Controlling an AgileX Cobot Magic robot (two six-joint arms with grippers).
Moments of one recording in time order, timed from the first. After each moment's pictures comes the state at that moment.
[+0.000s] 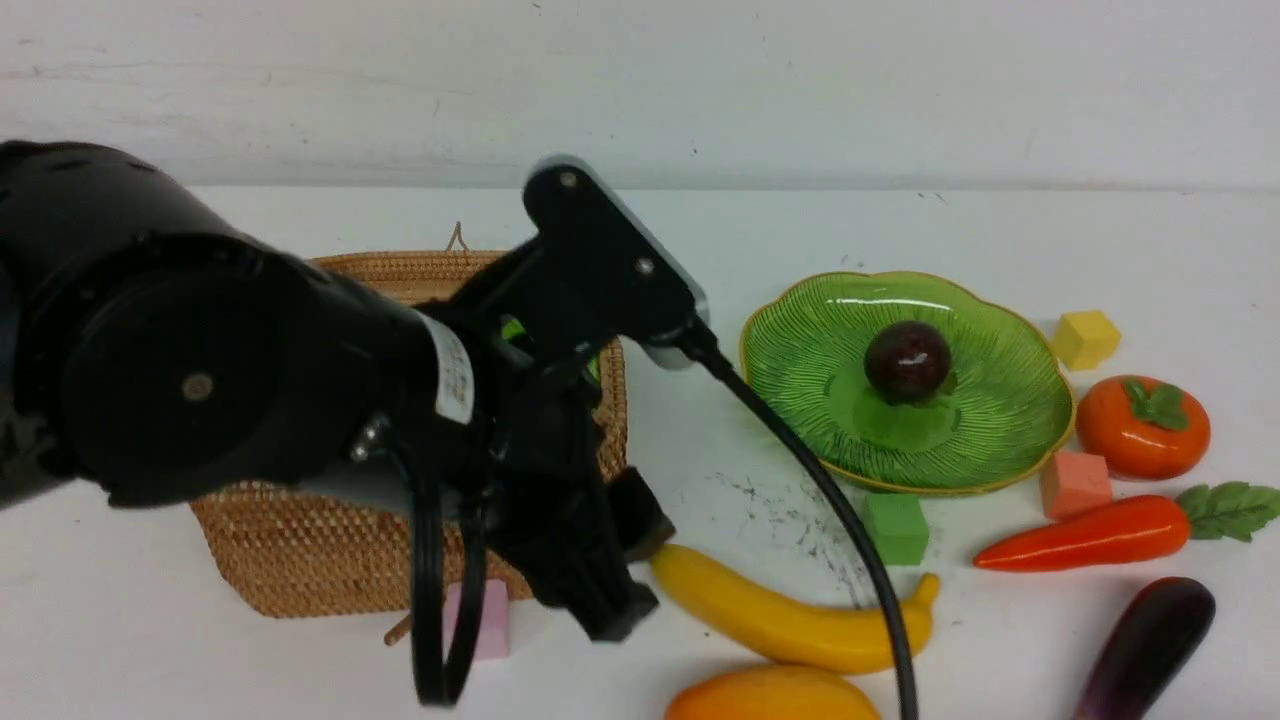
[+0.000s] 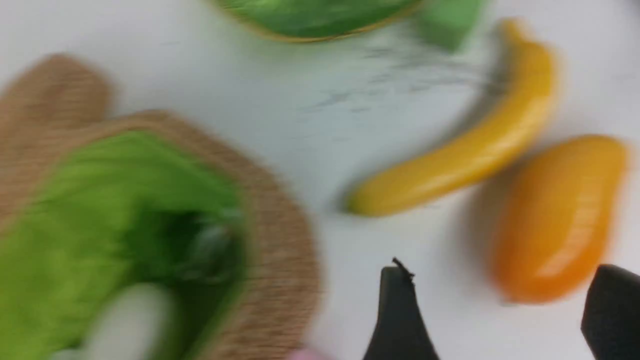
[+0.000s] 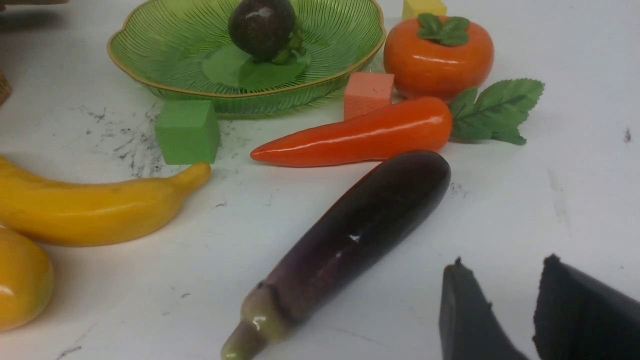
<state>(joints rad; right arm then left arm) -0.03 -0.01 0.01 0.15 0.39 -0.15 -0.78 1.33 -1.11 0.01 0.68 0.25</state>
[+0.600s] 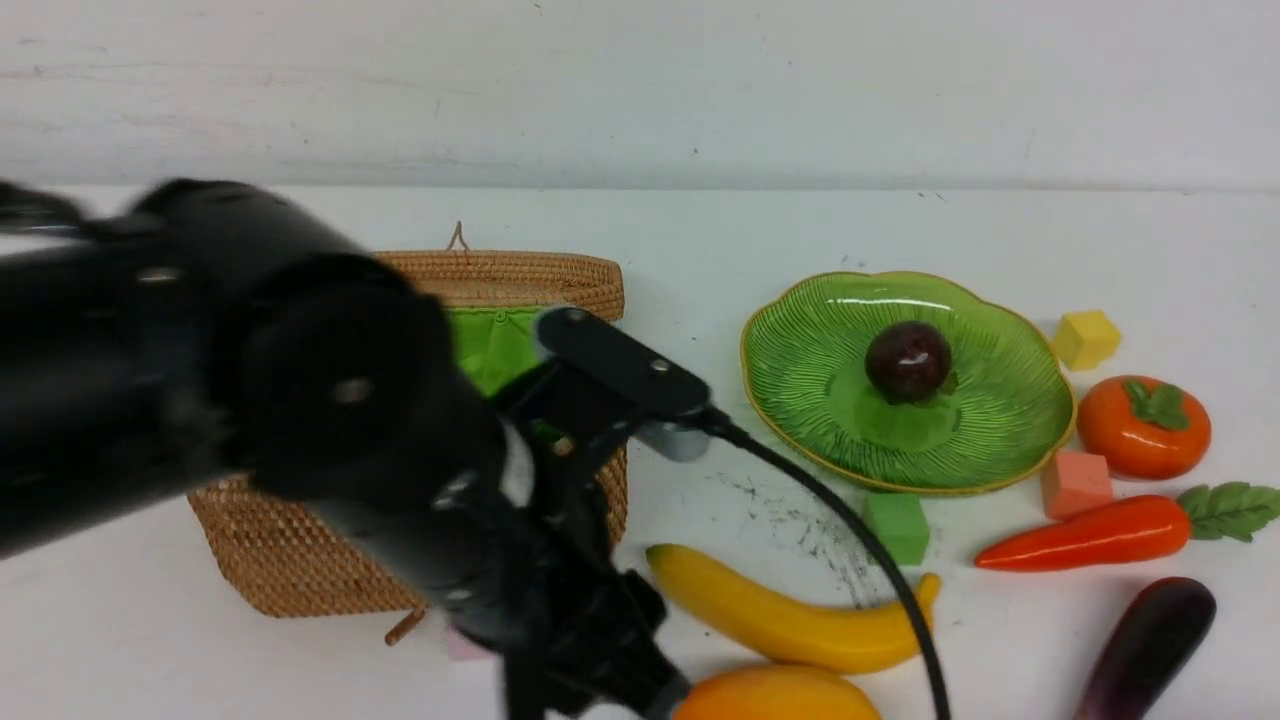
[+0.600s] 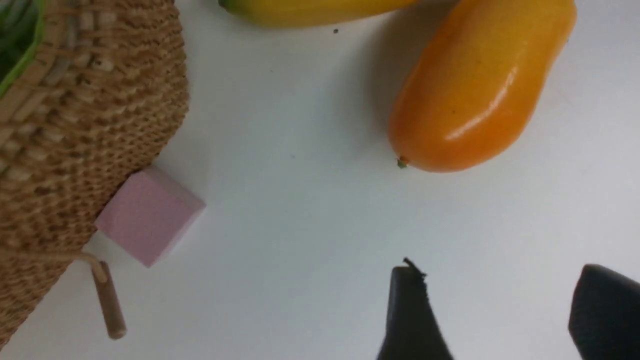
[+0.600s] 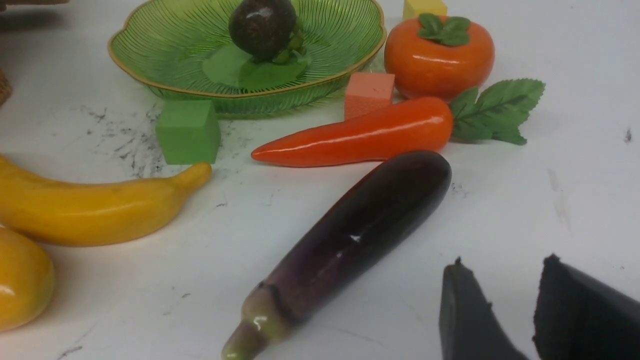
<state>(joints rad) -0.03 -0.01 0.01 0.15 0.39 -0.15 -0.80 1.48 -1.18 -0.06 0.92 0.00</state>
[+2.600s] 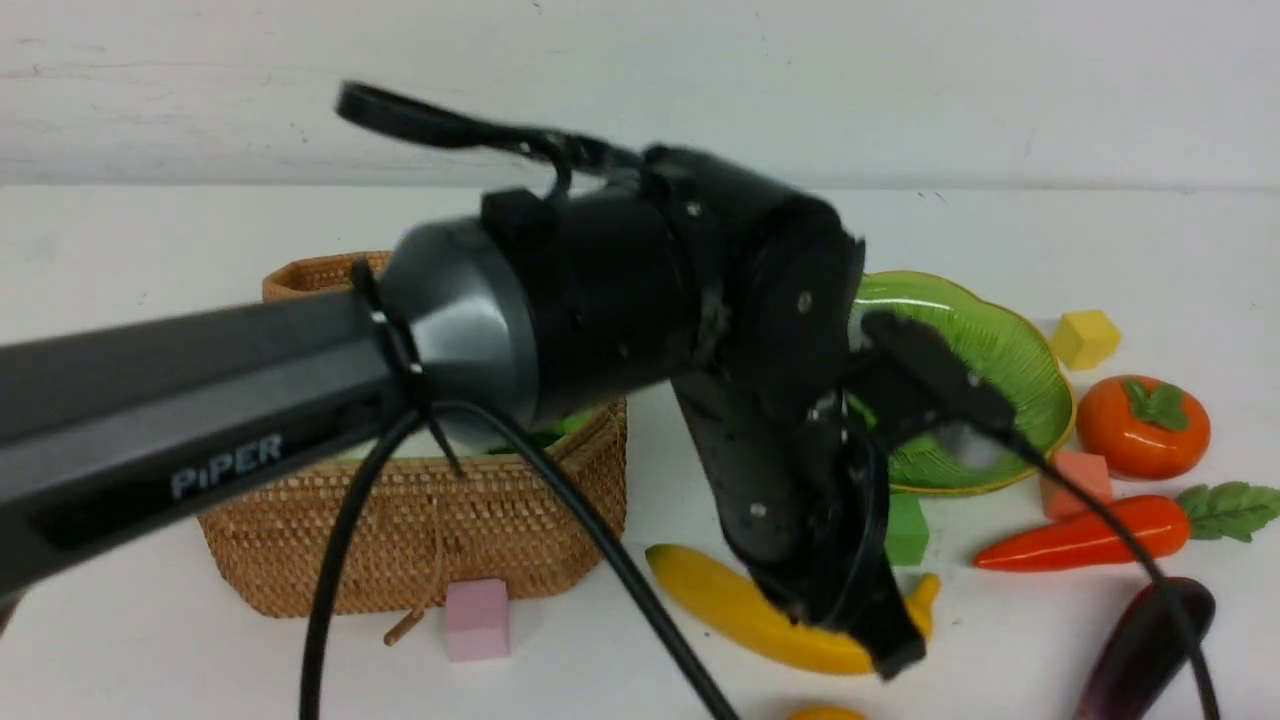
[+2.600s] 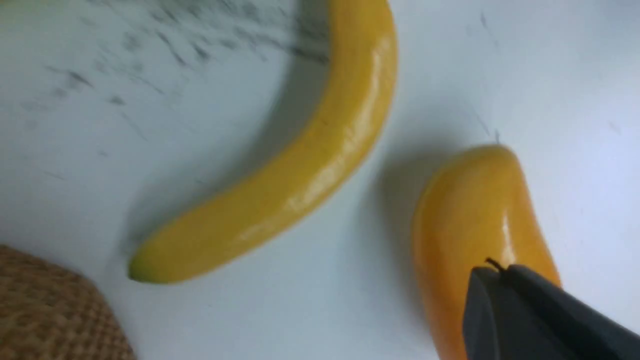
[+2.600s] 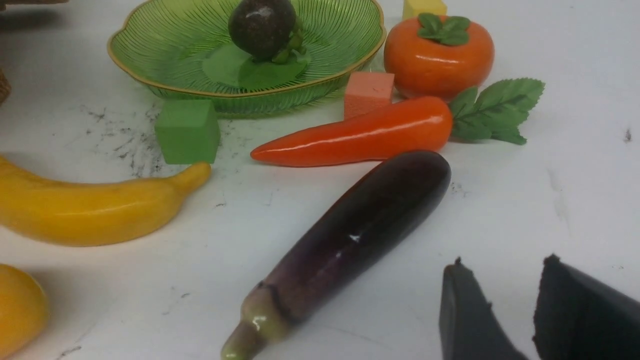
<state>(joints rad) -0.03 -0.01 0.01 0.15 0.39 -0.15 -0.89 1.86 -1.64 -0.09 1.05 0.24</state>
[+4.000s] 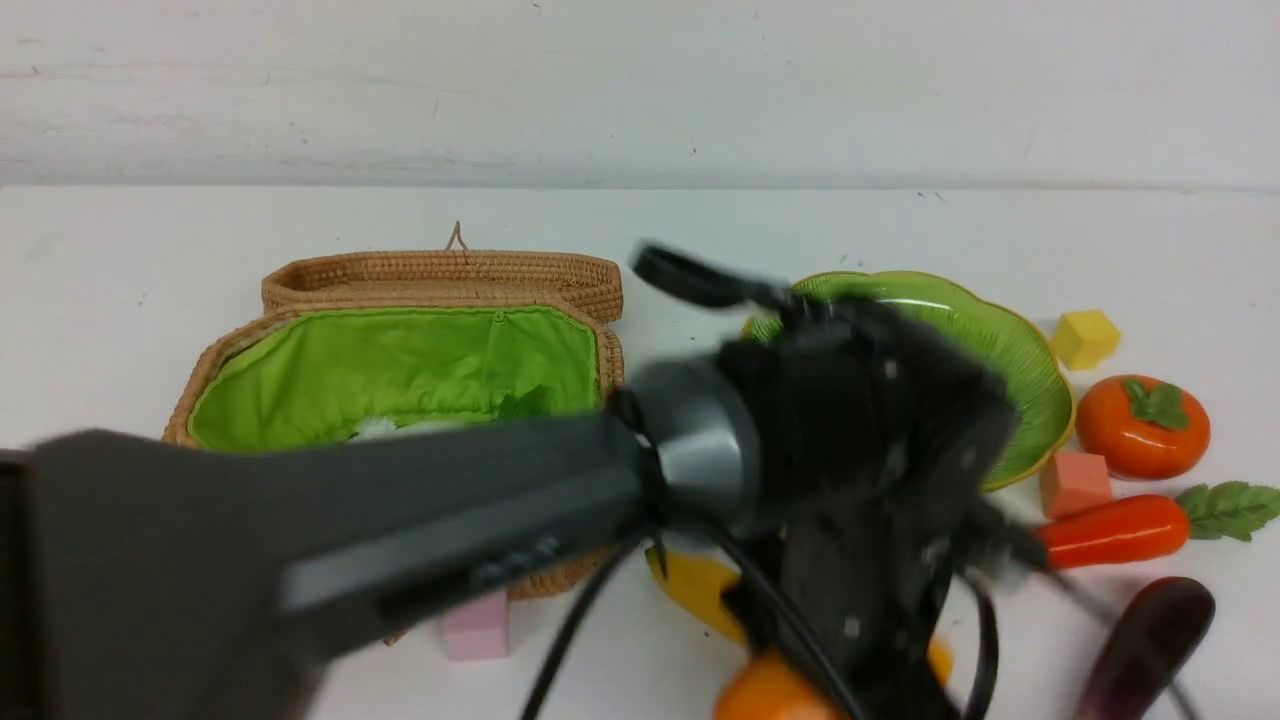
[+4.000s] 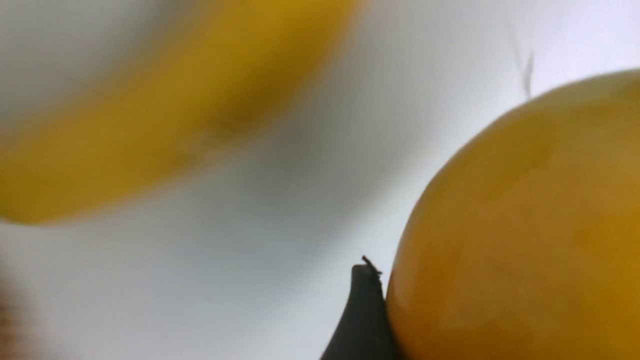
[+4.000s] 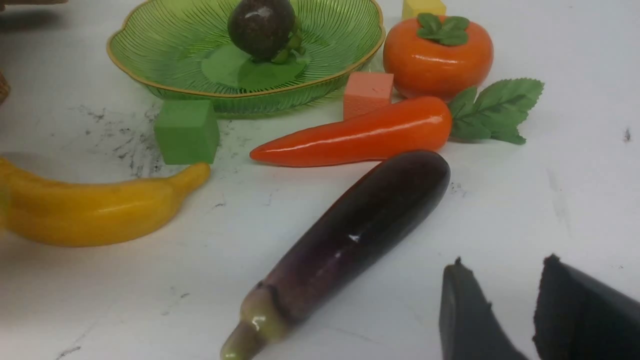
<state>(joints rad) -0.03 -0.01 0.01 0.15 0.39 -0.15 -0.99 2.03 -1.77 0.05 1.19 -0.01</state>
